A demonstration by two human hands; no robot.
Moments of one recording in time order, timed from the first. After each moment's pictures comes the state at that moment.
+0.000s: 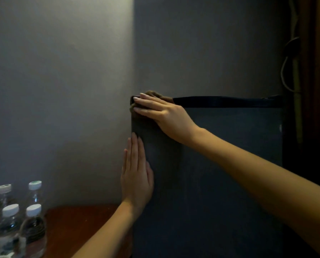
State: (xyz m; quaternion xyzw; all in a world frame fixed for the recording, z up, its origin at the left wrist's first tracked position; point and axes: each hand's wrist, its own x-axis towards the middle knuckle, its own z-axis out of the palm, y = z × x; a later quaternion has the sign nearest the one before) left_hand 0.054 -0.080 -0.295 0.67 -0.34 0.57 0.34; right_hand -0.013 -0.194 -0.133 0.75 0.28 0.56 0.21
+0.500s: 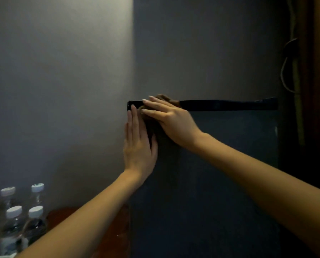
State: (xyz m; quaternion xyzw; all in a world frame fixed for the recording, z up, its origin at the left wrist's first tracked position) left_hand 0.043 -0.088 -0.216 0.68 -0.31 0.59 0.31; right_hand -0.028 -0.207 -0.138 0.77 0.24 0.57 0.16
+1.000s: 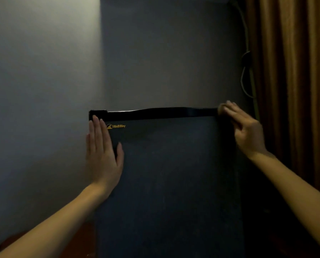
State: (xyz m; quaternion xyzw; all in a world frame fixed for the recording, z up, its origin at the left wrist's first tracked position) left_hand 0.046 -0.095 -0.219 0.68 -0.29 0.61 0.29; right_hand -0.155 -0.420 -0.168 0.74 -0.04 0.67 0.00
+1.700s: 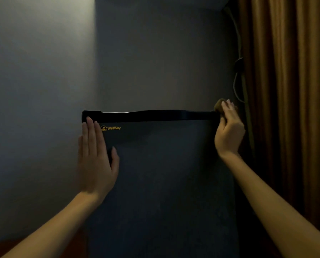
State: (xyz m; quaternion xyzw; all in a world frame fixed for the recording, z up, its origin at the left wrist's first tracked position) left_hand 0.044 -0.096 -0.220 0.67 -0.29 0.63 0.28; right_hand -0.109 -0.381 -0.158 0.59 -0.12 0.80 -0.09
